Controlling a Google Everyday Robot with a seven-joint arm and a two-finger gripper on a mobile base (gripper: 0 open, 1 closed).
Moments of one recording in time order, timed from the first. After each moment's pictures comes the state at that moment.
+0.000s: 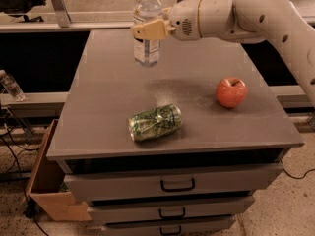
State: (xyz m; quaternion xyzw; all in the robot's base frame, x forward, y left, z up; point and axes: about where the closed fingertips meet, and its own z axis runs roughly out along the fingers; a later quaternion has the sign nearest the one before) arm 0.662 0.025 0.999 -0.44 0.65 0.35 0.52
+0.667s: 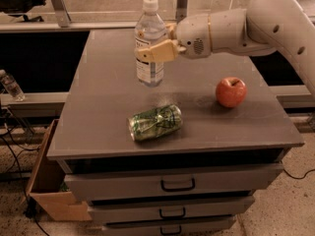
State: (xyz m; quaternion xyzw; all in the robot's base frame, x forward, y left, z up) arm 0.596 0.023 0.978 -0.52 0.60 0.38 0.48
